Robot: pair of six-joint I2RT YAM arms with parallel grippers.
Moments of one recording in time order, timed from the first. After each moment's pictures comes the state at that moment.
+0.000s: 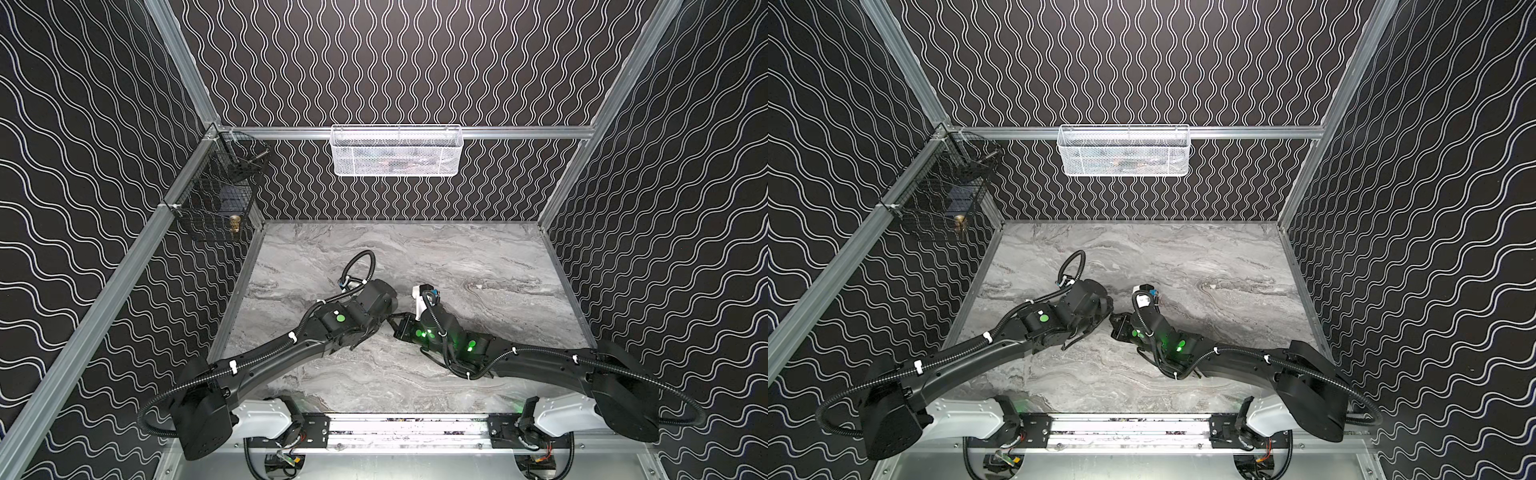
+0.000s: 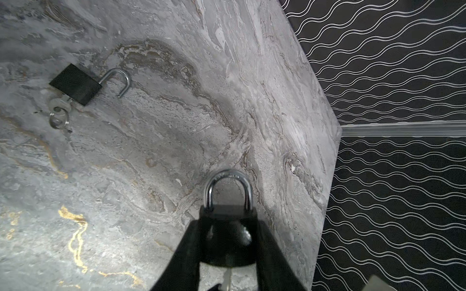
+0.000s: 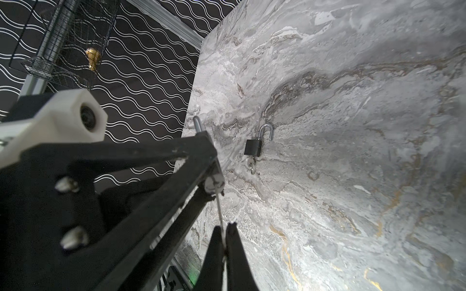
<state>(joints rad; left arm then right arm) -0.89 1.28 0.98 -0.51 -0.34 -1.46 1.05 1.38 0.73 0.25 0.15 1.06</state>
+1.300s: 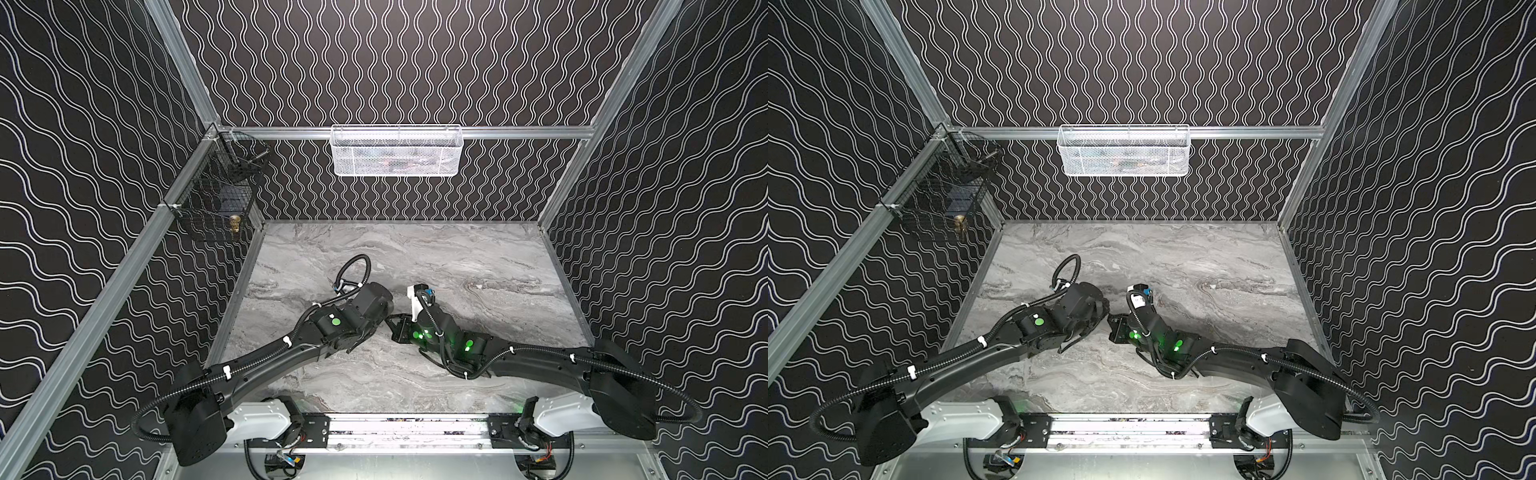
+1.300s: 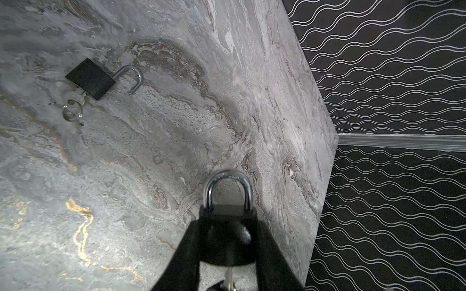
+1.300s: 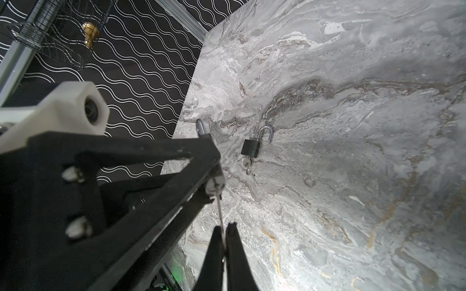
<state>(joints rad) -0.89 1.24 0.95 -0.51 -0.35 -1.51 1.06 1.40 0.75 0.25 0.15 0.93</state>
